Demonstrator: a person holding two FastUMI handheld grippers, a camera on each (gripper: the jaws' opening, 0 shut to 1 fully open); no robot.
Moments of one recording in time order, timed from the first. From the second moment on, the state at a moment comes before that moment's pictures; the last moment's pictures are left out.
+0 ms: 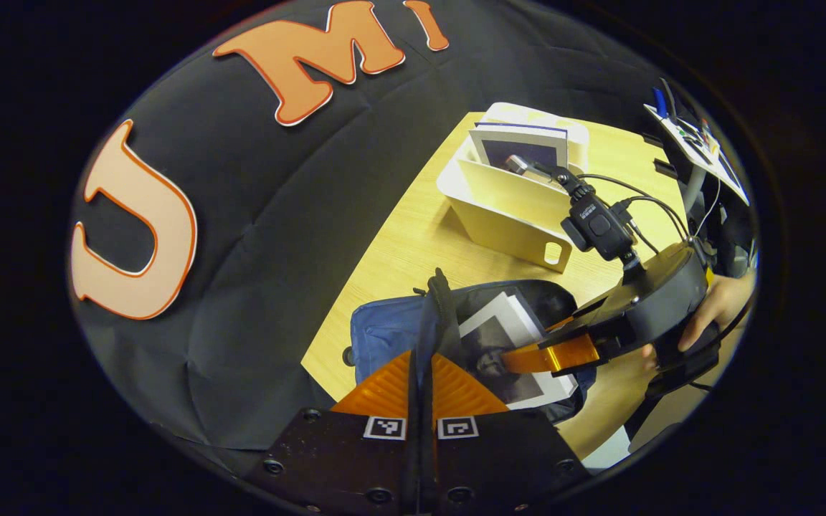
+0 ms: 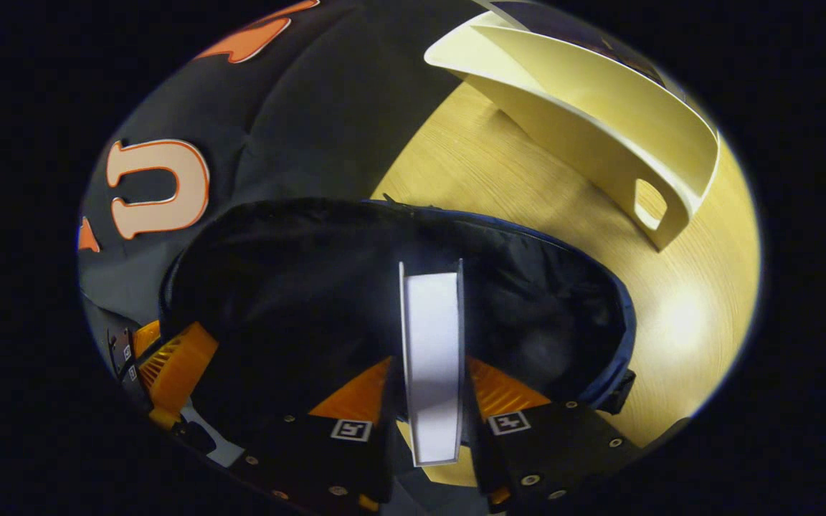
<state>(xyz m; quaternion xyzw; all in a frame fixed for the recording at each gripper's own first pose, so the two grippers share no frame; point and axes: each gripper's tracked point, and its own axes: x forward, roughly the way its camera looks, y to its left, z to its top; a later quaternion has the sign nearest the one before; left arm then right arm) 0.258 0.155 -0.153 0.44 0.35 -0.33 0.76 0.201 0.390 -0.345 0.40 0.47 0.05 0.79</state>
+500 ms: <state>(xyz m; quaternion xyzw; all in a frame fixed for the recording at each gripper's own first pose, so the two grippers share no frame) 0.252 0.145 -0.157 0.46 0.35 -0.34 0.74 0.188 0.404 -0.360 0.38 0.52 0.05 0.77</state>
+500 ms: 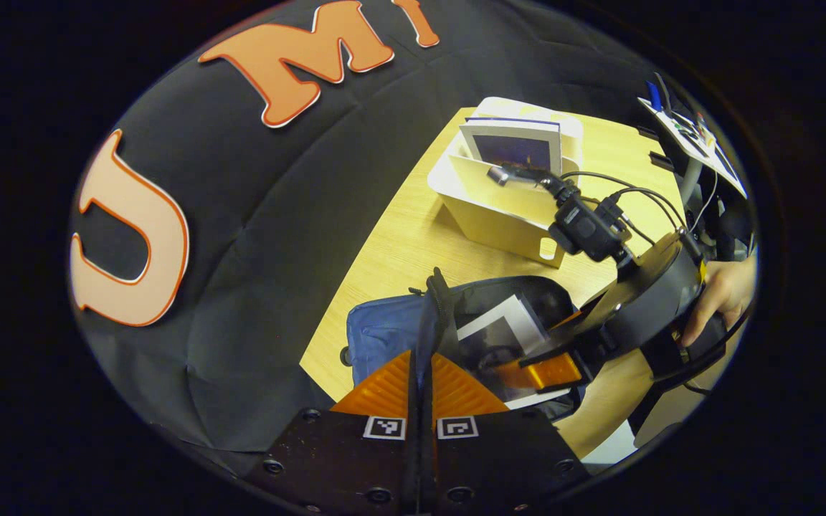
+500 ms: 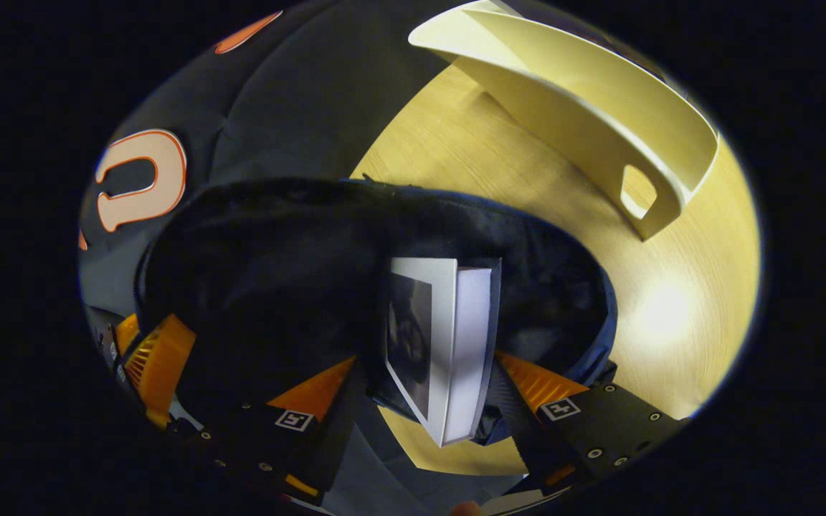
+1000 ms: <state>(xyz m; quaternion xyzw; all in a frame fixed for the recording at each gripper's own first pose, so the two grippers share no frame) 0.254 0.148 -0.162 0.43 0.37 -0.34 0.75 0.171 0.360 -0.302 0.37 0.48 0.08 0.79</state>
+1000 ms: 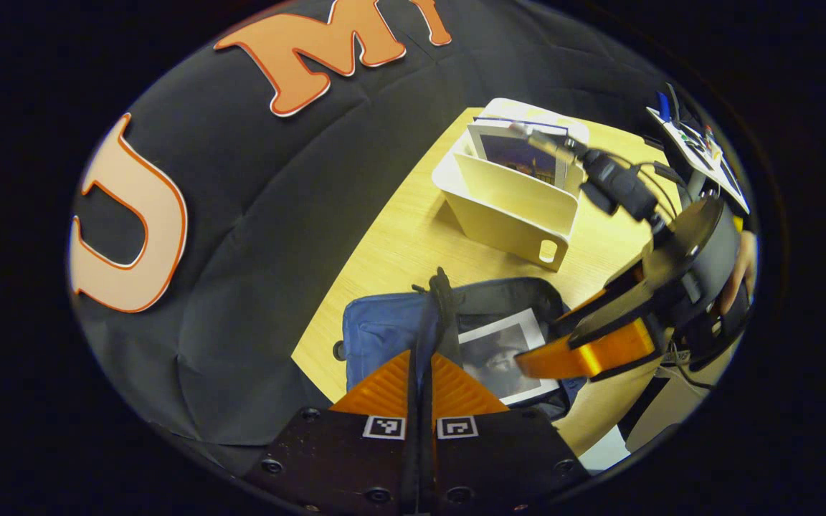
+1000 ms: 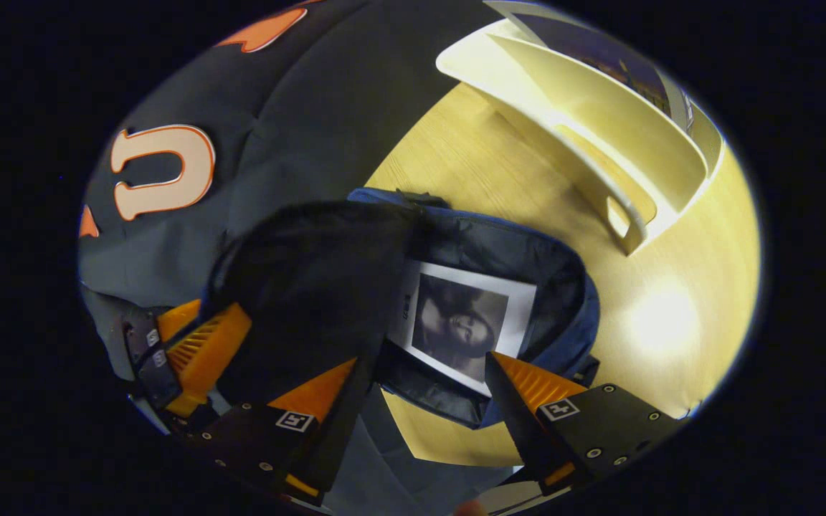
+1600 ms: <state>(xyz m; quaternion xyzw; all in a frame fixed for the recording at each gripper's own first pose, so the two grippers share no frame) 0.252 0.141 -0.179 0.43 0.38 -0.35 0.74 0.110 0.183 -0.205 0.13 0.43 0.06 0.89</state>
